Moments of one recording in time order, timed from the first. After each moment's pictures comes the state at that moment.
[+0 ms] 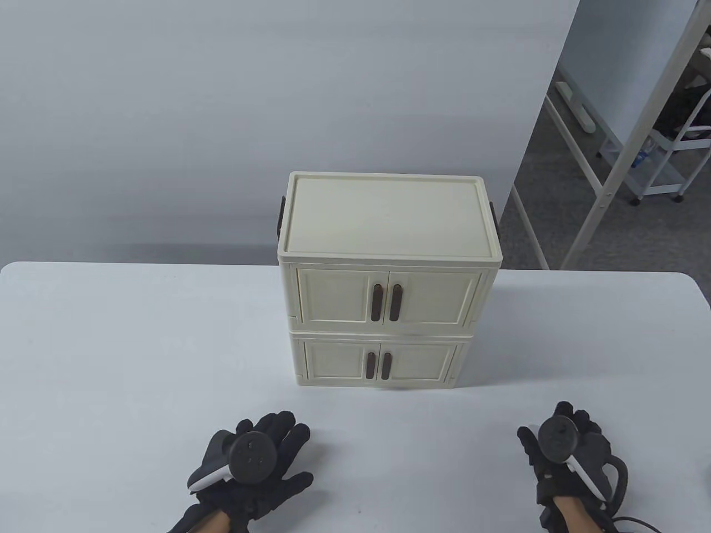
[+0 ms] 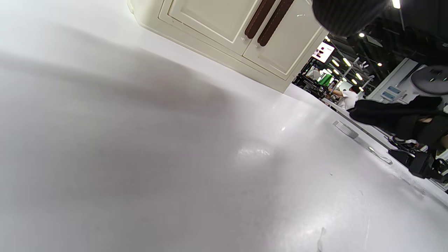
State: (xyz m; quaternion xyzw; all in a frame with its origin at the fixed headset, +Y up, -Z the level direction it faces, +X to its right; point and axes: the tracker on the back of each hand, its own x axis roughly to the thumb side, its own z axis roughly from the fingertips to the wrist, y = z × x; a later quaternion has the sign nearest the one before) left_hand -0.192 -0.793 -0.275 -0.17 -0.25 0.20 0.93; right_hand 0.330 -0.804 -0.298 -0.14 0.06 0.99 0.05
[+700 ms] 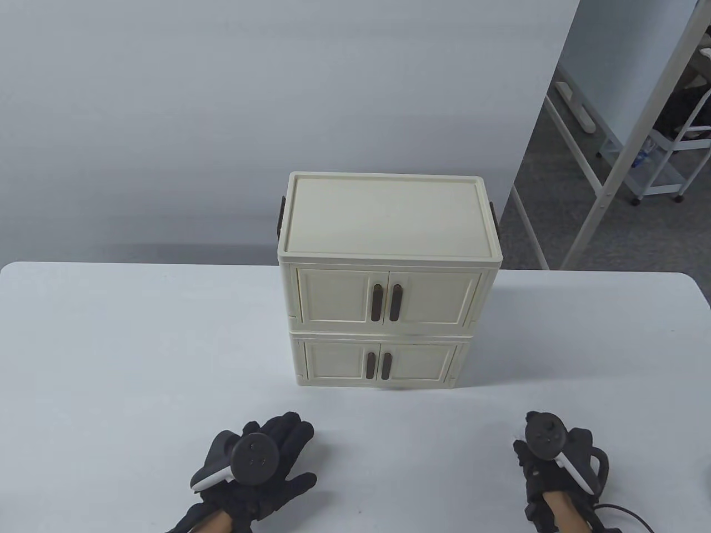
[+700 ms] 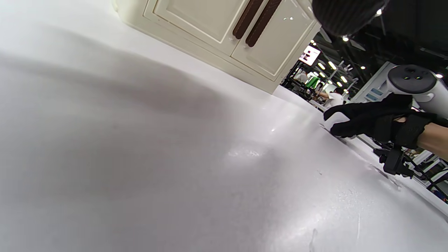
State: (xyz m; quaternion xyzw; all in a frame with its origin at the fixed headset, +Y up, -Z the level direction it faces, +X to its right) left_hand -0.183 -0.795 -0.274 -0.16 -0.28 0.20 0.92; right_hand 0.304 -0.806 -0.308 -0.06 0.06 0.99 0.10
